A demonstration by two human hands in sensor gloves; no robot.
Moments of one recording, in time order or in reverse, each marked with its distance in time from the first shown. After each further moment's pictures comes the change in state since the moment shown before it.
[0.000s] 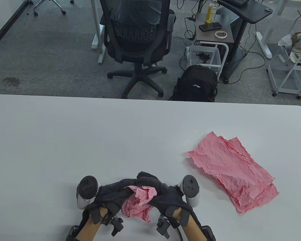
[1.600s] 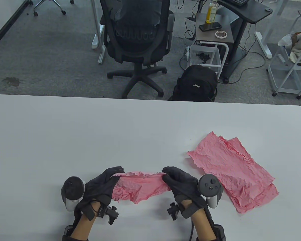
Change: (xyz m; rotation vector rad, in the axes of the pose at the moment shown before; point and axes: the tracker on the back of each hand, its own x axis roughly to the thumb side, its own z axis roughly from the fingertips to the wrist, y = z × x) left_hand 0.007 0.038 0.012 0.273 0.000 -0.208; right_hand 0.017 -0.063 0.017 -0.359 0.078 0.561
